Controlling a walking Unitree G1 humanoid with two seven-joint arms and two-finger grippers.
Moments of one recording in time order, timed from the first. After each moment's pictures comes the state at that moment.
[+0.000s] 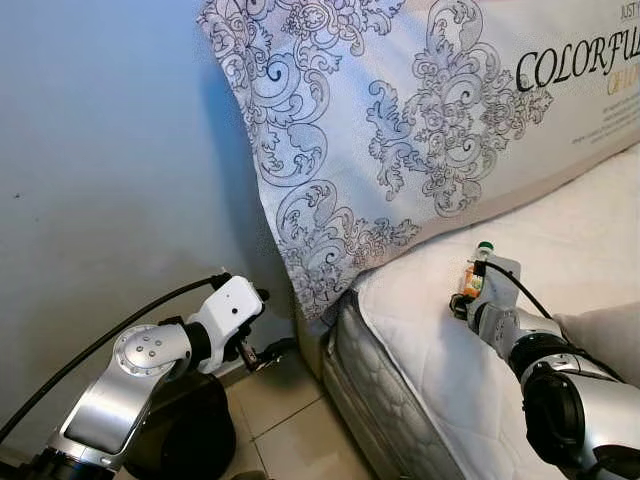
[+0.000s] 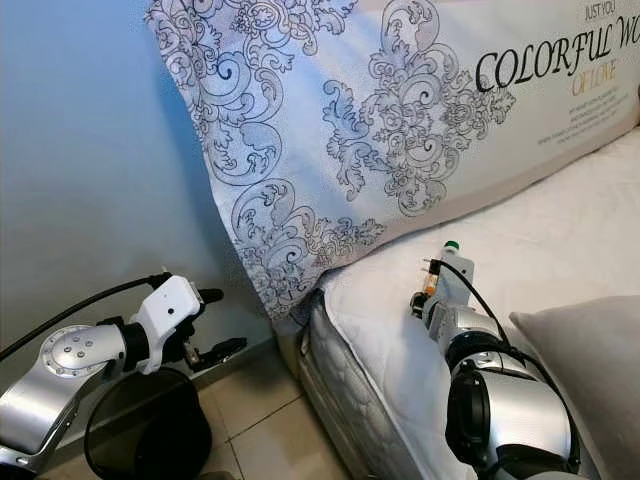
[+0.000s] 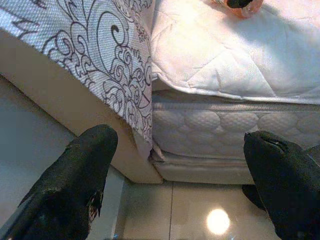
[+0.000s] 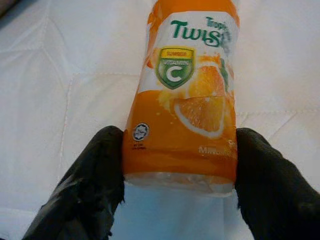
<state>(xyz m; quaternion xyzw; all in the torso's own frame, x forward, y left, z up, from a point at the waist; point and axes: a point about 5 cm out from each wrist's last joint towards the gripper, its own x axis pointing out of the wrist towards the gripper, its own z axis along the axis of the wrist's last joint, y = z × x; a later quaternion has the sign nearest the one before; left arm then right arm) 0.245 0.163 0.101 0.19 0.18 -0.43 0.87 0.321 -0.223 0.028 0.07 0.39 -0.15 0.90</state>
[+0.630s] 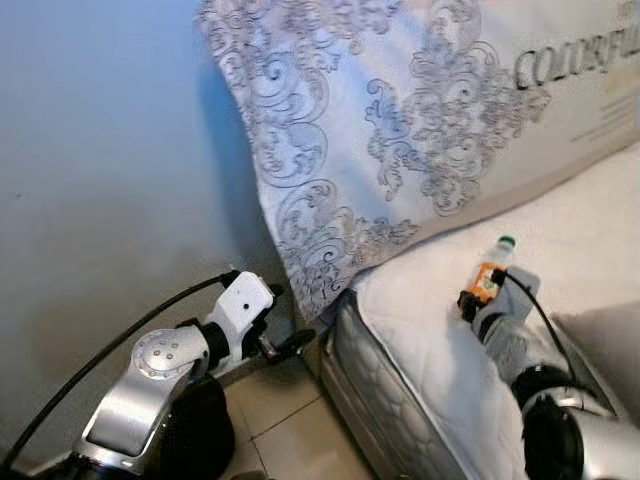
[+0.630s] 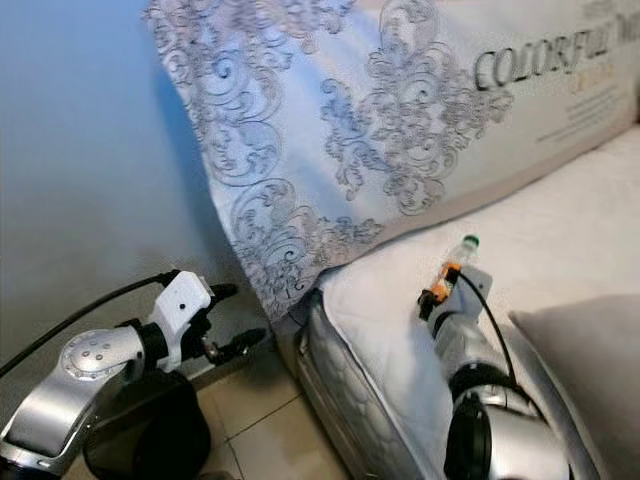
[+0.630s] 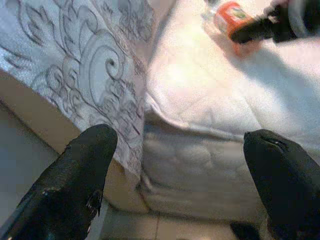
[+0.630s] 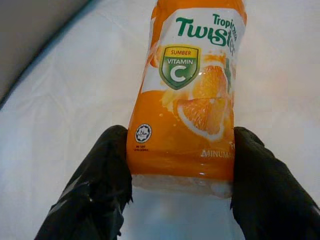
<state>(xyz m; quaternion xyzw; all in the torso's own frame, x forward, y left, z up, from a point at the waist) 0.247 0.142 0.099 0.12 0.14 -0.41 0.89 0.306 -0.232 0.017 0.17 0.28 -0.17 0.93</state>
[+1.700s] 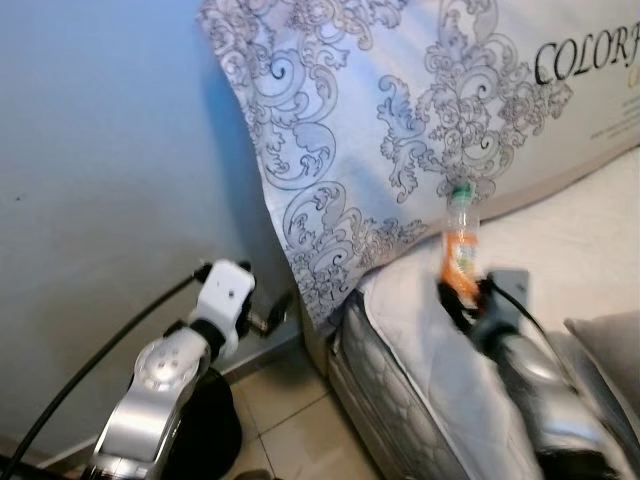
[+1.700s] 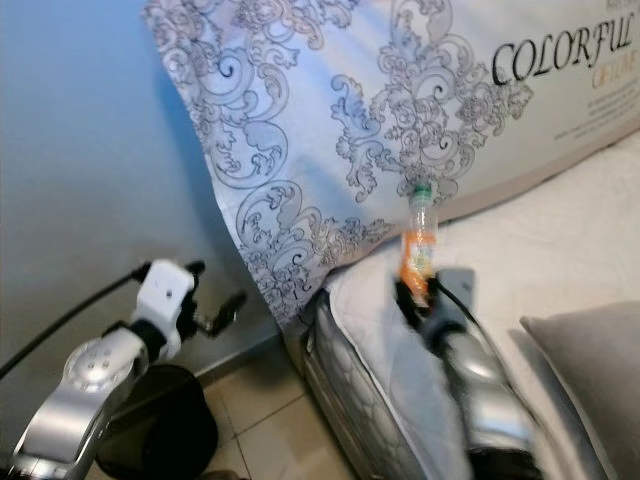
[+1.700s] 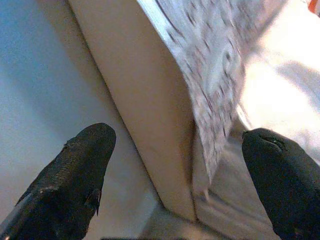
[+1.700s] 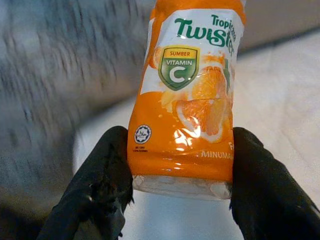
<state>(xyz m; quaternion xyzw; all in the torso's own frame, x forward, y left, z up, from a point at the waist) 0.249 0.156 0.089 0.12 0.11 -0.25 0.95 0.262 -0.221 0.051 0.03 0.20 0.06 0.98</state>
